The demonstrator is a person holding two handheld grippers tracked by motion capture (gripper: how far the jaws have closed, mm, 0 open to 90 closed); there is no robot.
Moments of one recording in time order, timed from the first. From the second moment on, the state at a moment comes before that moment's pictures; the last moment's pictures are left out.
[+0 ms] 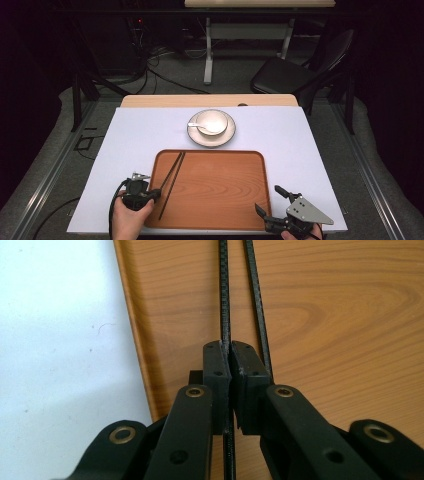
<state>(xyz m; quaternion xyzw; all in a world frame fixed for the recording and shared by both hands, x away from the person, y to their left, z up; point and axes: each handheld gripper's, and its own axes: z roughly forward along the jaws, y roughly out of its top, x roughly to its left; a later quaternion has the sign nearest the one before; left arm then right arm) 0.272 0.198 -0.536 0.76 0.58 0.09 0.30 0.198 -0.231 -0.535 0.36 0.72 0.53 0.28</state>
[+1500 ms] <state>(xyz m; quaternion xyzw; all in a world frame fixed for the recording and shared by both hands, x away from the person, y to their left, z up) 0.268 0.257 -0.513 0.73 0.52 0.22 0.38 0.199 -0.231 -0.536 0.36 0.72 0.53 0.27</state>
